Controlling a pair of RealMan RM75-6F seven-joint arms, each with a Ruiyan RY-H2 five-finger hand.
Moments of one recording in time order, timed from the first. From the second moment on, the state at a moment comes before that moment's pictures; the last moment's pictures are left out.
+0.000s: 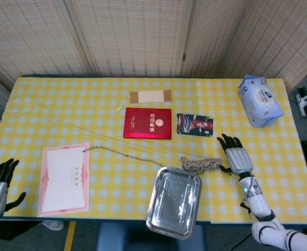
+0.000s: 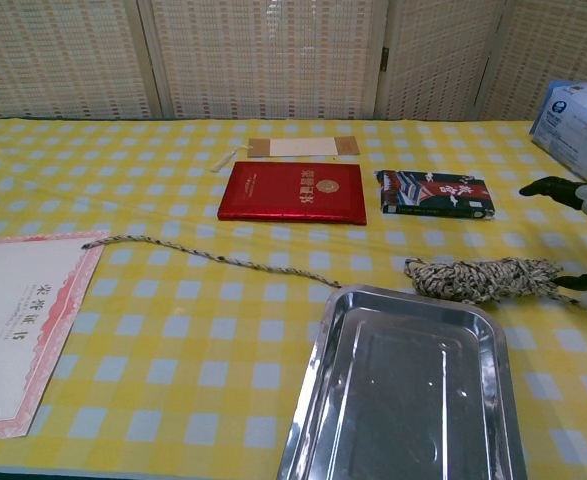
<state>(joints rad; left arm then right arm) -0.06 -1.13 -0.03 -1.65 1.47 1.50 0.16 0.43 -1.52 0.15 -1.28 -1.22 0.99 -0.20</state>
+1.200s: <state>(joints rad) -0.05 -1.13 -0.03 -1.64 1.47 1.50 0.14 0.50 -1.50 0.10 -1.36 -1.23 0.91 -0.21</state>
